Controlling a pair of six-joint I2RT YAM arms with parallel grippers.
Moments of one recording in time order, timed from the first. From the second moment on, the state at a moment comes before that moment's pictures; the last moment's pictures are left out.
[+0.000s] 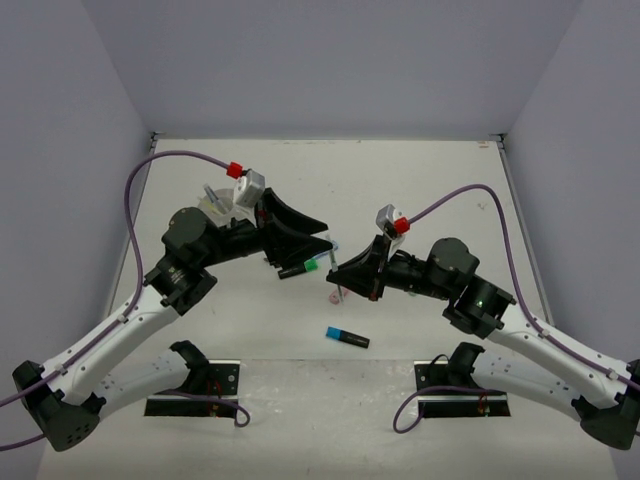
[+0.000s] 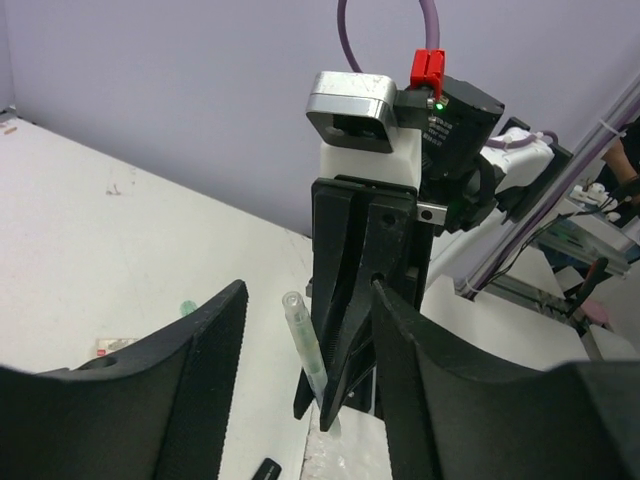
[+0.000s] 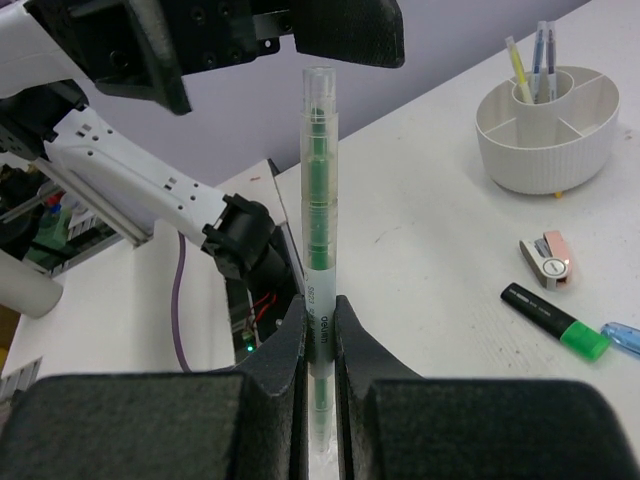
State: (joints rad) left arm -0.72 0.92 0.92 0.23 0.61 -0.52; right arm 0.92 0.81 0.78 0.01 -0.37 0.39
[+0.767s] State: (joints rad) left arm -0.71 0.97 0.85 0.34 0.68 -0.59; right arm 0.92 0.81 0.78 -0.05 -0.37 0.37
